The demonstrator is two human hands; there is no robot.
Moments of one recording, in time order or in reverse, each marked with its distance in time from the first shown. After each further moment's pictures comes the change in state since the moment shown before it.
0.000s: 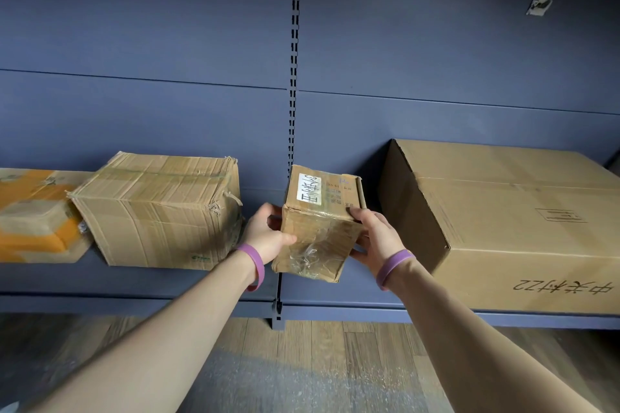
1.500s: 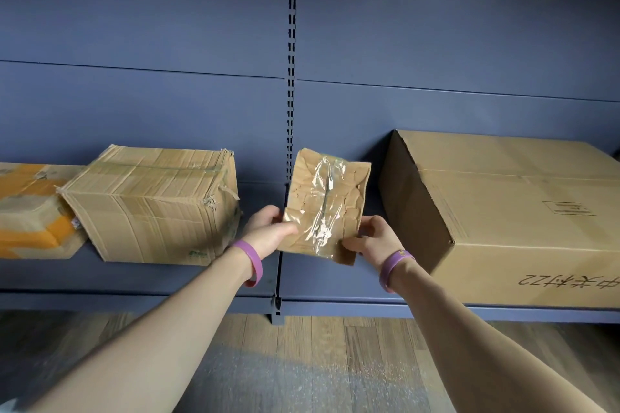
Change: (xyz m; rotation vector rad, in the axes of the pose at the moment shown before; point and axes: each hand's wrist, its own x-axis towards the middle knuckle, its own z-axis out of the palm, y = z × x) left_hand 0.002 0.000 0.003 0.025 -0.081 -0.089; right_hand 0.019 0.024 -0.017 -0.397 0.041 -0.105
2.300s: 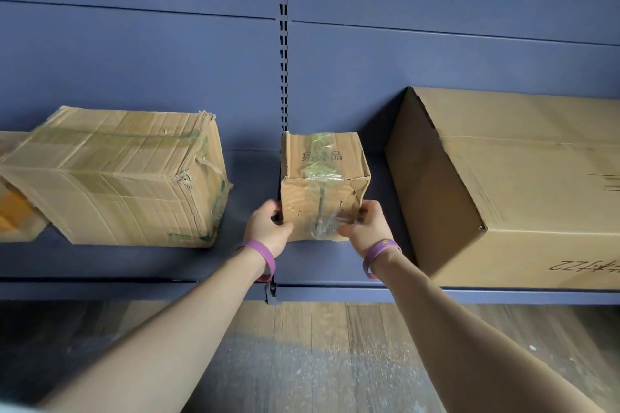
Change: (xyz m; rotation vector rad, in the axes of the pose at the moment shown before) left_hand 0.048 -0.058 0.042 0.141 0.127 -0.022; right_hand 0.042 0.041 0.026 -0.076 0.048 0.067
